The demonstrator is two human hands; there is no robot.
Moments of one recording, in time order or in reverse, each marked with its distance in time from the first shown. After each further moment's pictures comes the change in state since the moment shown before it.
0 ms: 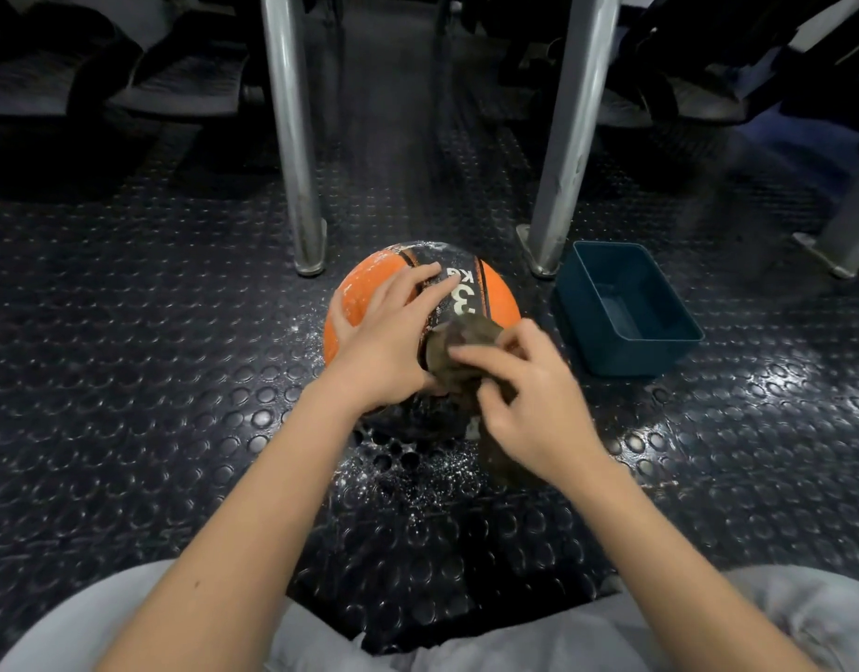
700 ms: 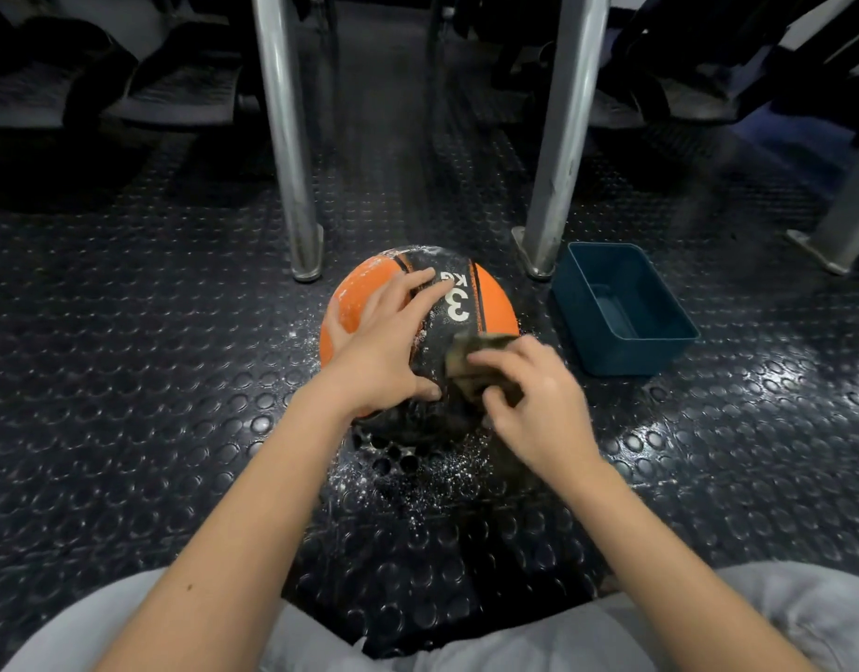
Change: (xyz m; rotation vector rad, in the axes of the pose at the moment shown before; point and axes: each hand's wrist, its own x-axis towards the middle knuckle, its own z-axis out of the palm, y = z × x) left_hand -0.001 -0.001 -0.002 -0.013 -0.036 0.007; right_hand -0.003 0.018 0.009 -0.080 0.038 0.047
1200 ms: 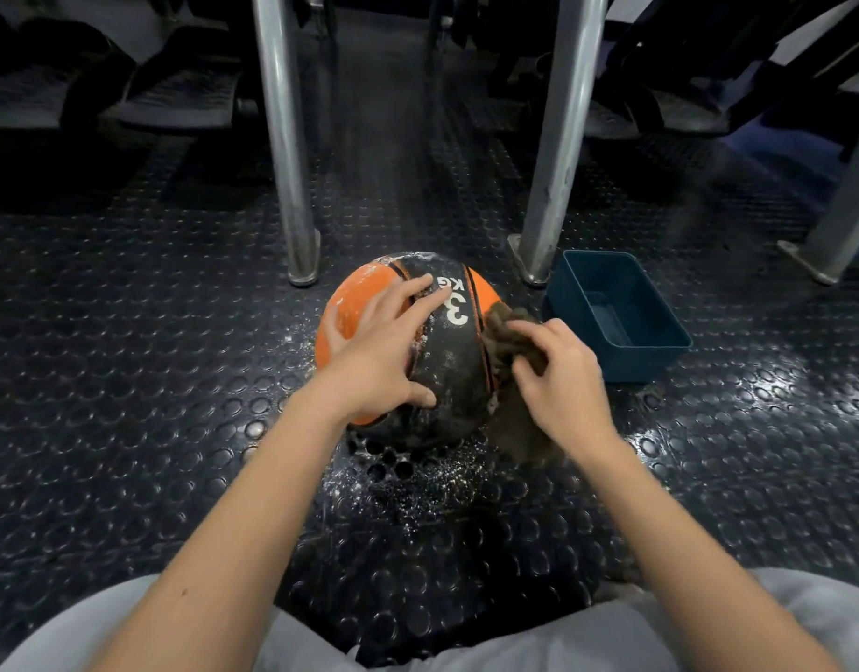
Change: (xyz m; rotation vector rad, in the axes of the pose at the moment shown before) left_hand 0.001 -0.002 0.000 -0.012 -0.019 0.016; right_hand 0.020 0.024 -0.006 -0.031 0.011 0.158
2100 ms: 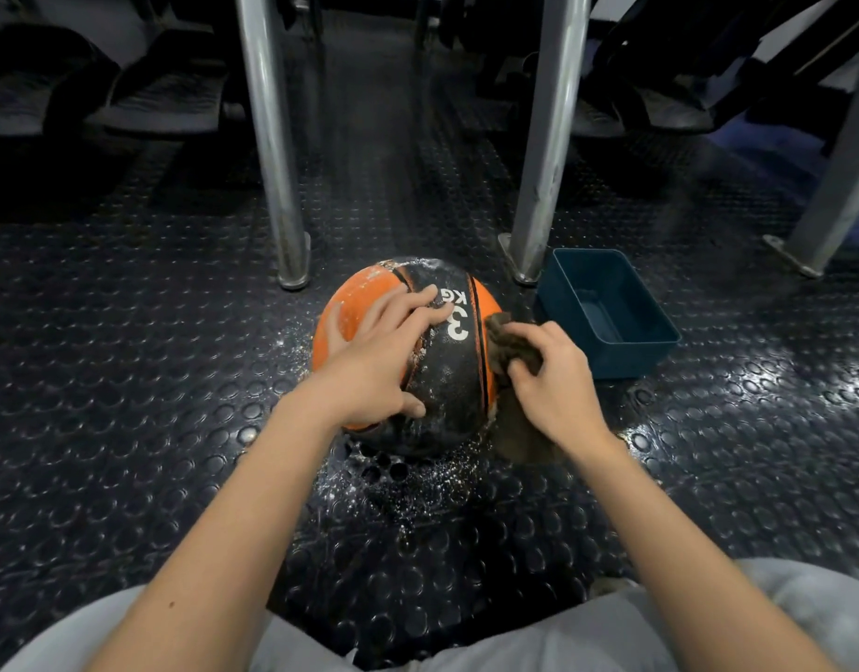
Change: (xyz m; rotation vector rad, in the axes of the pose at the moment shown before) left_hand -0.001 0.000 -0.001 0.094 -0.070 0.102; right_hand 0.004 0.000 -0.005 0.098 -0.067 0.144
